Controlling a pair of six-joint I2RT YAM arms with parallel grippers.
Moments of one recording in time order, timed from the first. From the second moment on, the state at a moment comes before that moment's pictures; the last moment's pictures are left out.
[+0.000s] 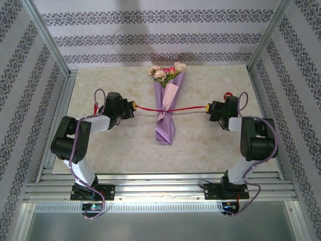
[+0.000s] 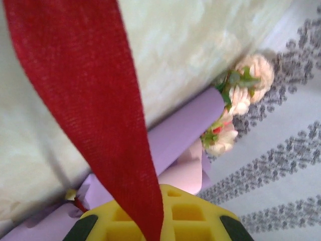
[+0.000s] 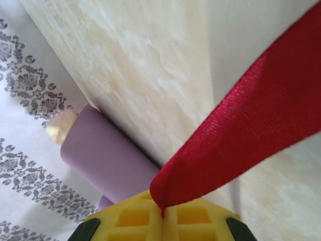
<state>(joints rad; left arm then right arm) -0.22 1.76 0.88 0.32 0.30 -2.00 -0.08 1.72 0.74 0.34 -0.44 1.79</state>
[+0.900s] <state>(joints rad) -0.08 1.59 0.69 0.19 0.41 -1.92 -0.32 1.61 0.61 0.25 -0.59 1.67</state>
